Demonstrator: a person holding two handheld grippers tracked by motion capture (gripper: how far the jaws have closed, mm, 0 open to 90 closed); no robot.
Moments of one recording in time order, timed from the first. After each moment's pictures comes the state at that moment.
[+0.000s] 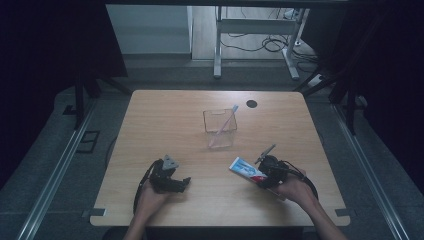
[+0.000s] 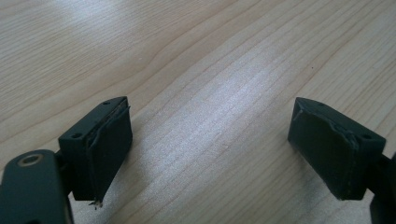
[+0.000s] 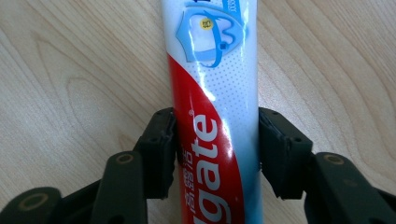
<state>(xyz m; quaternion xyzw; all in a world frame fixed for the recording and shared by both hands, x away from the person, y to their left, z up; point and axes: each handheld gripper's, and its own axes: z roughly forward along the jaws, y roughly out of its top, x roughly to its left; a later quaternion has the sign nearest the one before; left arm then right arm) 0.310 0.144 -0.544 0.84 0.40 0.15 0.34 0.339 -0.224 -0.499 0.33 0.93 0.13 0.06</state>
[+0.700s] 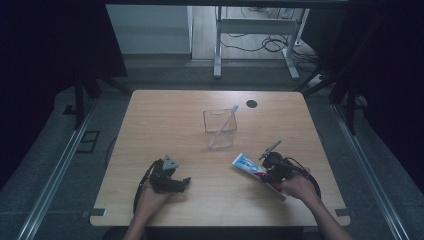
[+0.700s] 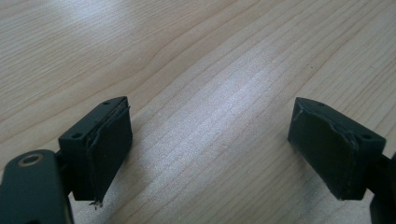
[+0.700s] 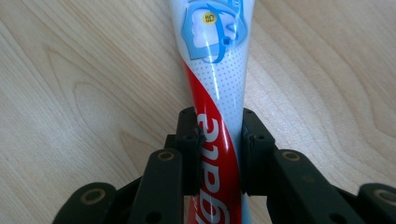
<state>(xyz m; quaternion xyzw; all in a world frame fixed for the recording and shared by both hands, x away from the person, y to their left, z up) 0.310 0.144 -0.544 0.84 0.40 0.14 0.34 0.343 -0.234 -0.488 0.34 0.93 0.15 0.05</state>
